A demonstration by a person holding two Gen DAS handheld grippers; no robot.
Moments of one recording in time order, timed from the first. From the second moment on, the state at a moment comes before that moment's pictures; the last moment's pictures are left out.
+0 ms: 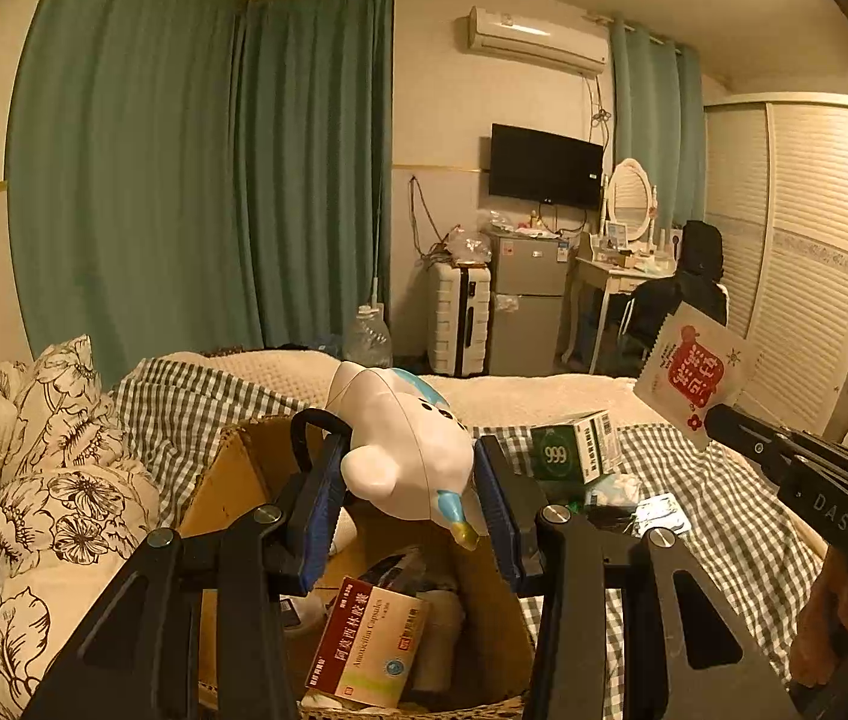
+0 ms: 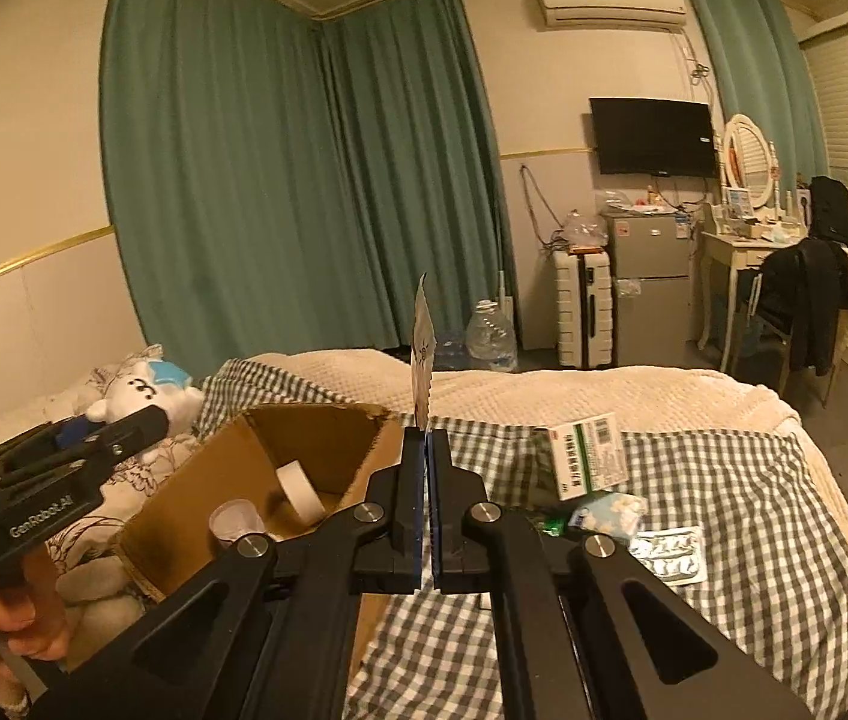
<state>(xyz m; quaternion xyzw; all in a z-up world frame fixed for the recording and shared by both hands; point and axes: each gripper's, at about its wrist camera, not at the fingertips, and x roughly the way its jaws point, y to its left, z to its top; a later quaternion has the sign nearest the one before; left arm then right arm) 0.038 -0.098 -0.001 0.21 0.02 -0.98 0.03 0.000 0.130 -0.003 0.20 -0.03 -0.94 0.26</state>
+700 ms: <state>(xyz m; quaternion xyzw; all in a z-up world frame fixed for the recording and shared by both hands) 0.004 -0.138 -0.042 0.27 0.03 -0.96 0.05 -0.010 0.055 -0.036 0.23 0.02 -0.92 0.33</state>
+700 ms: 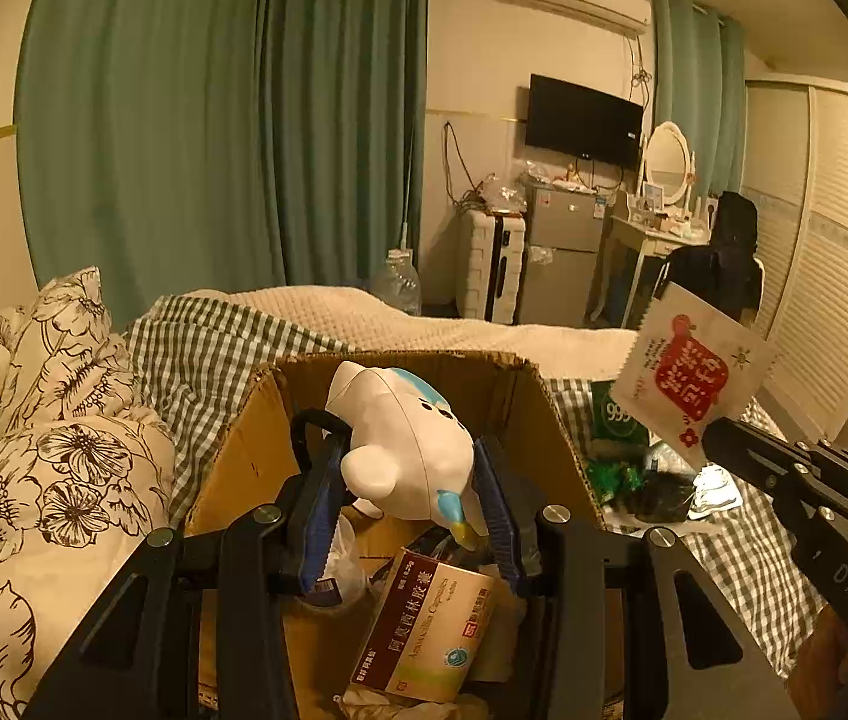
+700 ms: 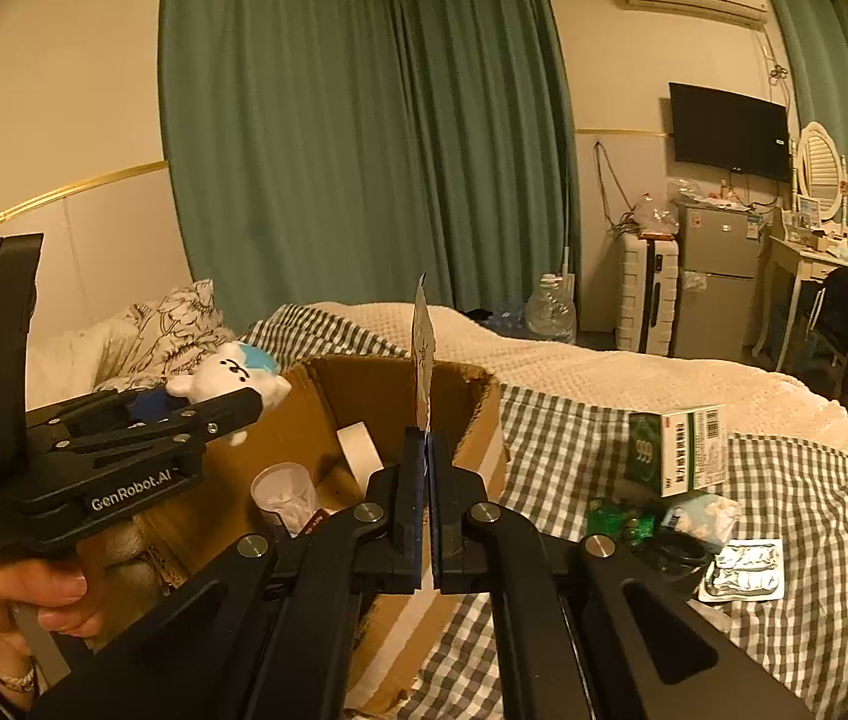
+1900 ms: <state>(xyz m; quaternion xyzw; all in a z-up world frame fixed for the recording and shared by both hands) -0.020 -0.170 -0.075 0.35 0.08 -0.93 0.08 -0.029 -0.005 -0.088 0.29 0.08 -0.88 0.36</state>
